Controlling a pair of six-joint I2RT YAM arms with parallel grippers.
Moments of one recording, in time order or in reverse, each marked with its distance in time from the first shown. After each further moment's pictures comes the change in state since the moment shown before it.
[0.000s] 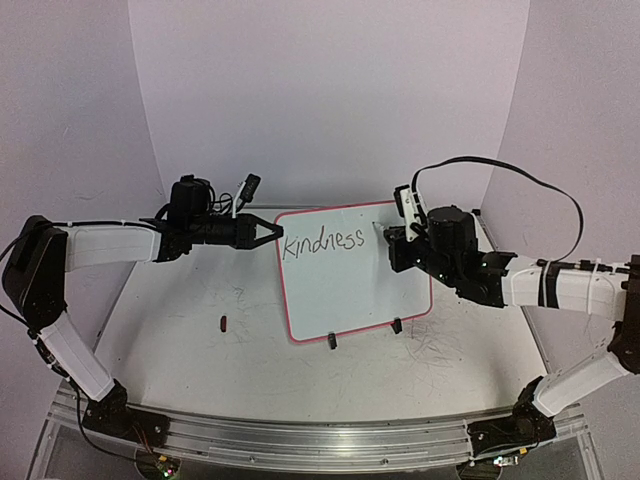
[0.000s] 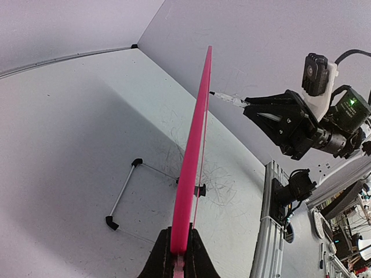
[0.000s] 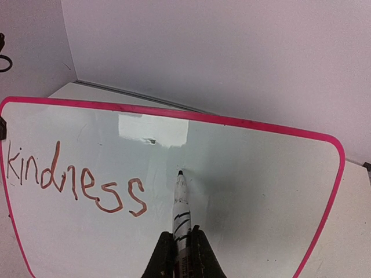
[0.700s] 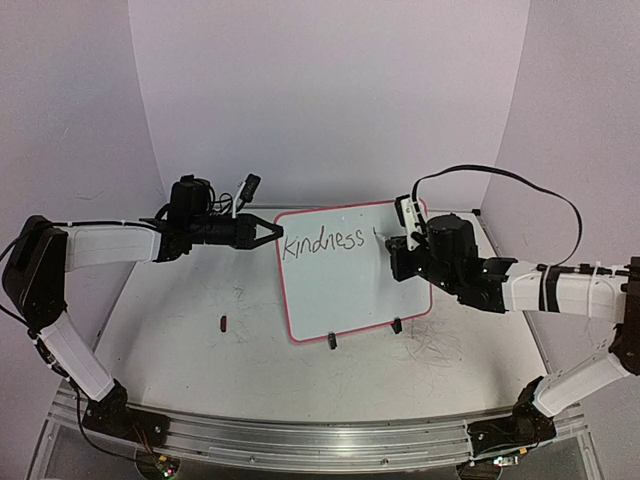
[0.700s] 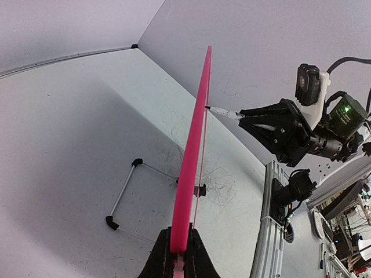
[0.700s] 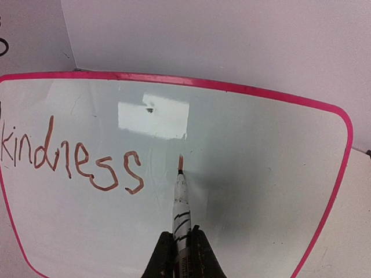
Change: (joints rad) left arm 0.000 0.000 0.000 0.000 0.000 0.000; right arm 0.000 -0.007 -0.041 -0.018 -0.003 0.027
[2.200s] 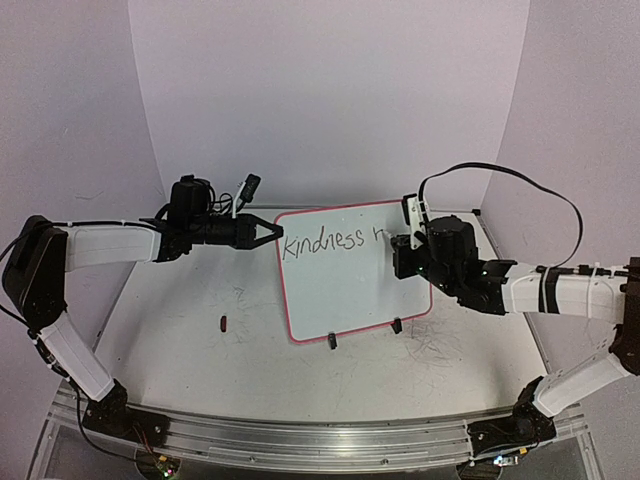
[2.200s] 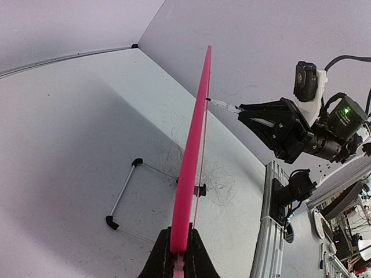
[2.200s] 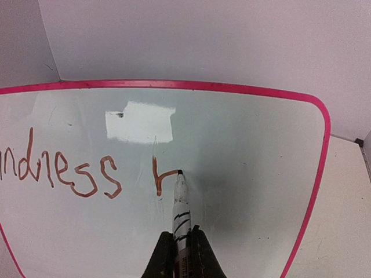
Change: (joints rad) left arm -0.004 0.000 0.000 -0.001 -0.001 0.000; right arm 0.001 -0.003 -0.020 0.030 0.078 0.044
